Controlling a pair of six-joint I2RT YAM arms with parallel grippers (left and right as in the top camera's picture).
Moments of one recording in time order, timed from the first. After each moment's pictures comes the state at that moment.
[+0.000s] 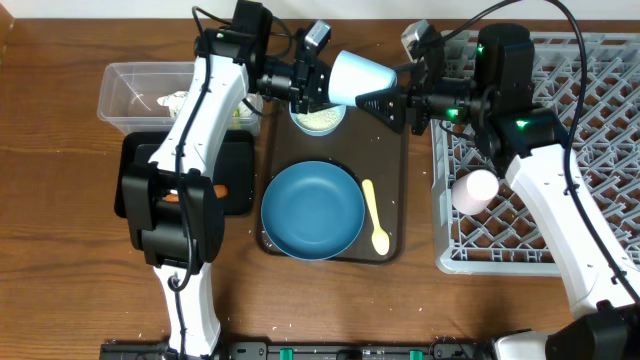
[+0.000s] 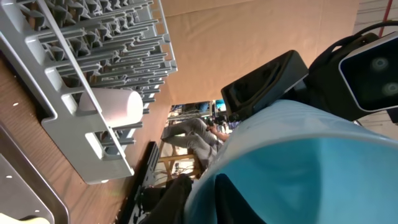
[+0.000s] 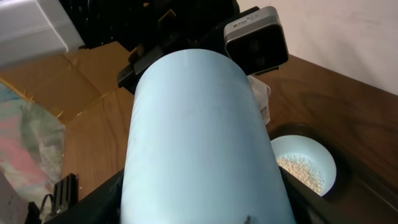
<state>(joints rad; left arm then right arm) -0.20 2.12 1.94 -1.13 1.49 -0.10 0.23 1.55 1.36 -0.31 -0.91 0.02</state>
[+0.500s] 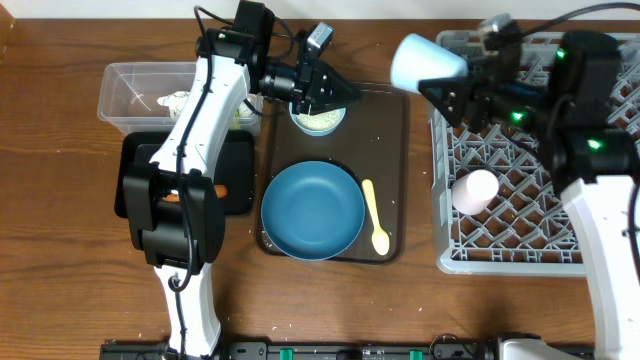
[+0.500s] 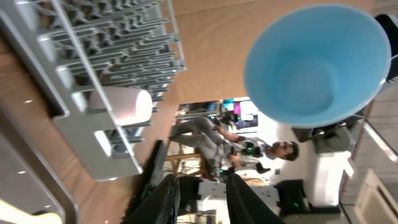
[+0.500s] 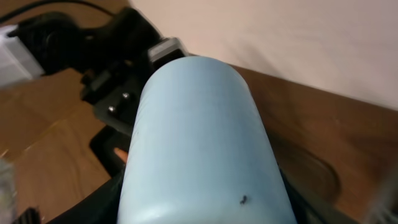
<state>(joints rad) -0.21 2.12 1.94 -1.13 1.43 -0.09 0.02 1.38 1.36 -0.52 -0.79 0.02</state>
